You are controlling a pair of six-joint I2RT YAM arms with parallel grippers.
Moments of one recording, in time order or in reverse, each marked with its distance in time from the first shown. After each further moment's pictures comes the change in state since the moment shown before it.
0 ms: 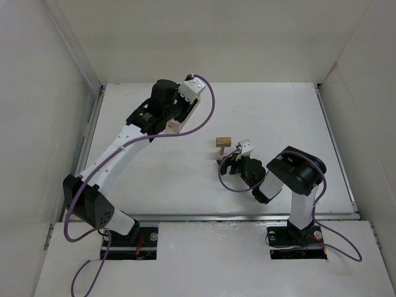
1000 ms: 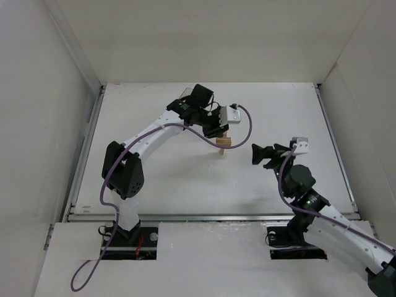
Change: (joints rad) left arm -0.114 0.395 0.246 -0.215 0.576 0.454; right arm 0.000 -1.372 -0.048 -1.085 0.323 0.100
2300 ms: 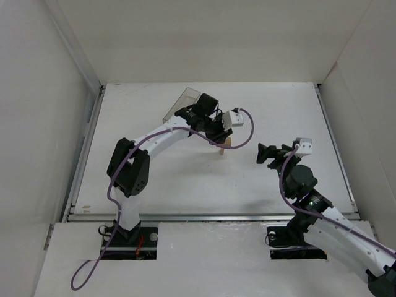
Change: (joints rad) left arm -0.032 0.051 -0.100 0.143 -0.092 -0.189; right arm -0.005 -0.021 0.036 -0.089 0.115 -0.061
